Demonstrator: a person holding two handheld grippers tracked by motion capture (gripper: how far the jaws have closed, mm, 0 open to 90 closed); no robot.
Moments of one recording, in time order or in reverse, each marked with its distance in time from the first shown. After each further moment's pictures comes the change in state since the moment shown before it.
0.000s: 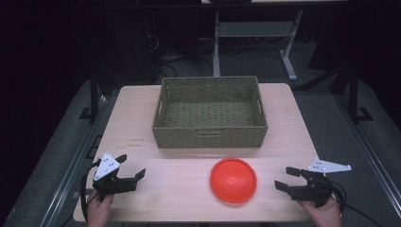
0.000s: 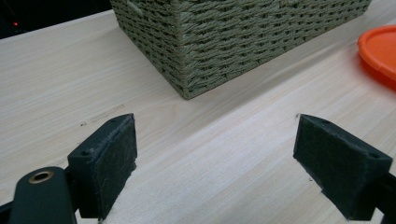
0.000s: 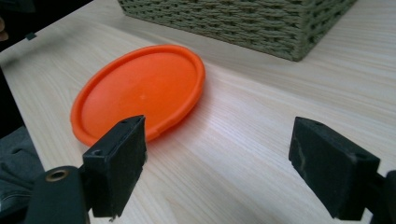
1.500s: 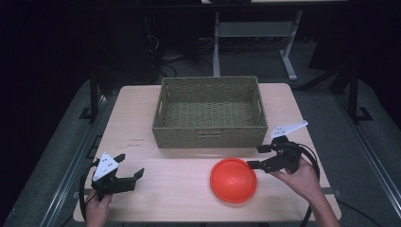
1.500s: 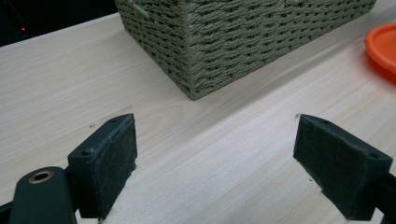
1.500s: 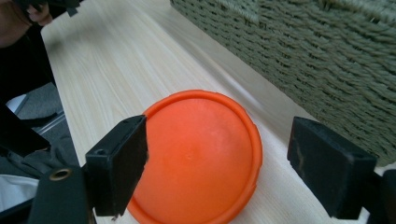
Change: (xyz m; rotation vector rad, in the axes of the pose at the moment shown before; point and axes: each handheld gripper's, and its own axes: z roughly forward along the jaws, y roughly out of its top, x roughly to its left) left arm 0.002 -0.001 -0.002 -0.005 0.014 0.014; right arm 0.031 0.113 0.056 0.242 0.144 -0.109
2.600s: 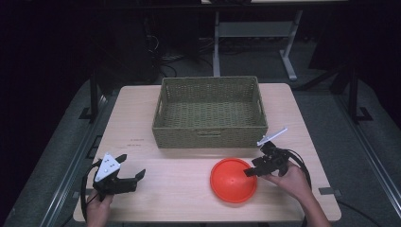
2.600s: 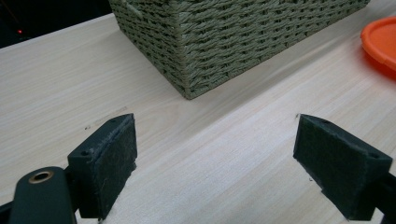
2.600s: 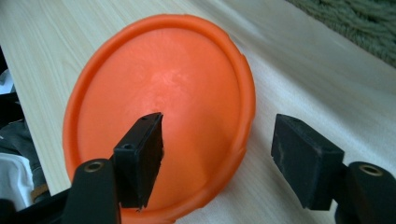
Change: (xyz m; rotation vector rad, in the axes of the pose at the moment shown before) left arm -0.003 0.001 0.002 0.006 -0.008 0.021; right arm -0.029 -0.027 0.053 0.206 0.010 0.098
